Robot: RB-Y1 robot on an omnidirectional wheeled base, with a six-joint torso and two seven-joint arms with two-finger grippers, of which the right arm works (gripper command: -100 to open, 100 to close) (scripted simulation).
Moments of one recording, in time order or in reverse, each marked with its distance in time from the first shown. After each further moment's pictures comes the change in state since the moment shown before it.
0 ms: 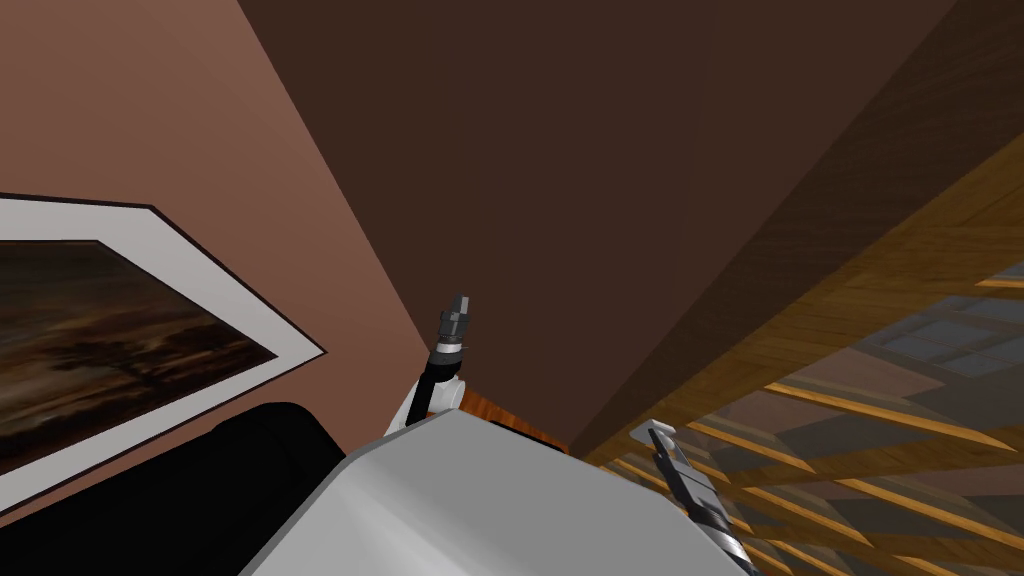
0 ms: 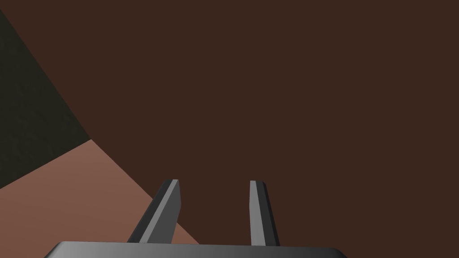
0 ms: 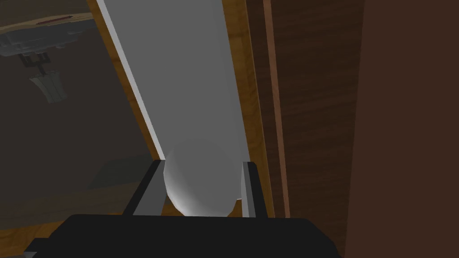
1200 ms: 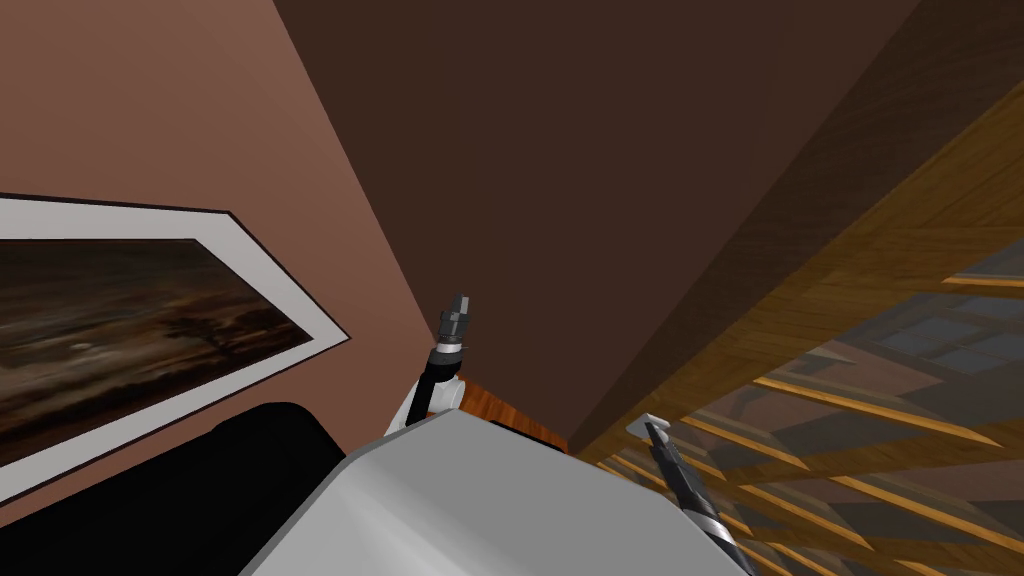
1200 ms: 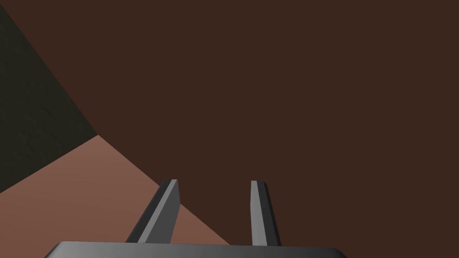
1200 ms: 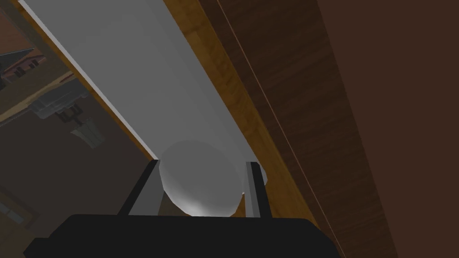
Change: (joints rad) arm -0.016 0.019 -0.007 -0.015 -0.016 0.032 -0.285
